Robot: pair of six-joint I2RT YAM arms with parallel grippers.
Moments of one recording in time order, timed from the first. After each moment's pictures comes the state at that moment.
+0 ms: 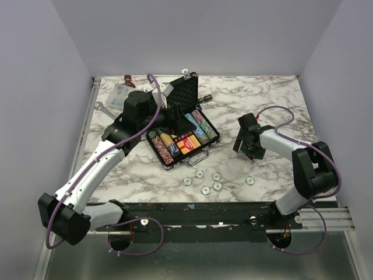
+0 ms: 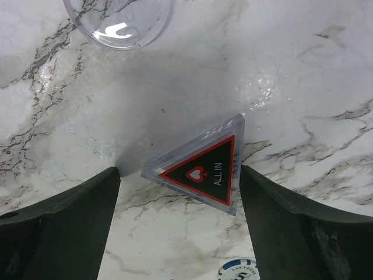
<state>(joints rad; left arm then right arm) -0.50 1.18 1.15 -0.31 0.55 -0.50 0.34 1.60 0.90 -0.54 0.30 0.69</state>
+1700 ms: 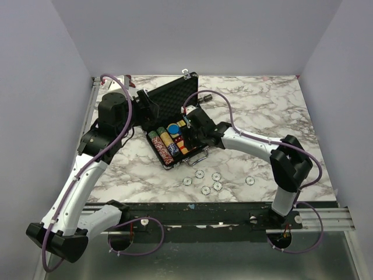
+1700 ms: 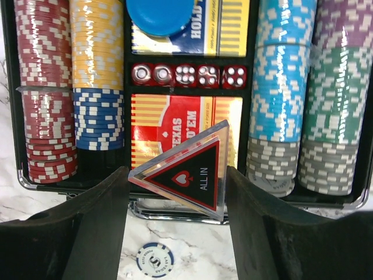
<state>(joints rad) -0.39 1.01 1.22 -0.52 -0.06 -0.53 0.82 1.80 1.29 -0.34 0.13 0.23</state>
